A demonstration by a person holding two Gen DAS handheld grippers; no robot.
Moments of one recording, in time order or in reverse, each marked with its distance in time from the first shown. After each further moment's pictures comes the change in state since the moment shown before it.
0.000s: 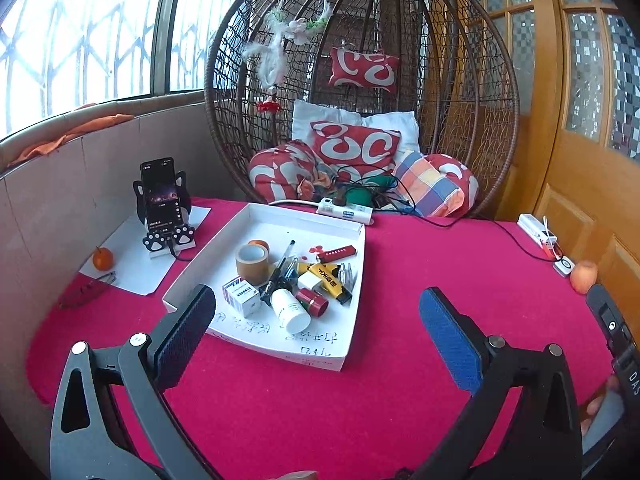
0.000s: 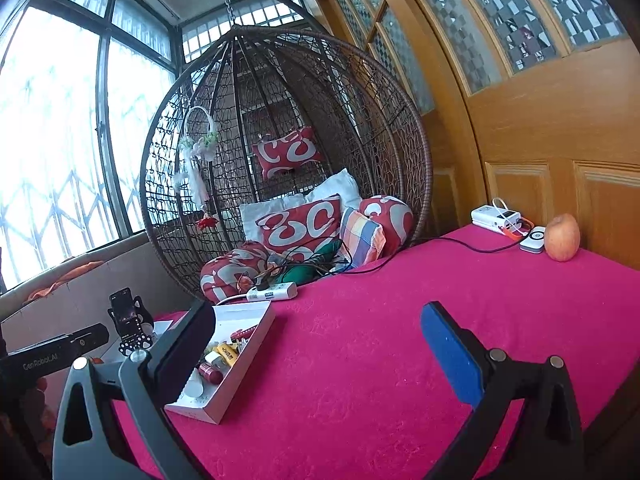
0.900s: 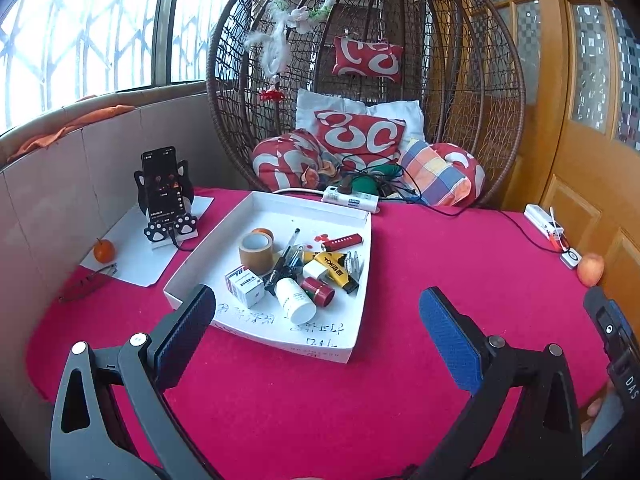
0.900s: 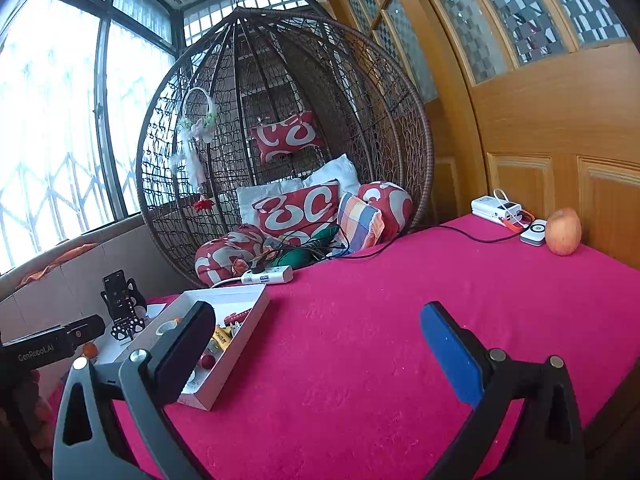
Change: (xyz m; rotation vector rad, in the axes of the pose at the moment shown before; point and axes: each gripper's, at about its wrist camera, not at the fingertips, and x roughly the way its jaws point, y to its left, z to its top) left arm 0.010 -0.001 -0.008 0.012 0.031 0.021; right arm 0.008 0.001 -0.007 -0.028 0.053 -0.013
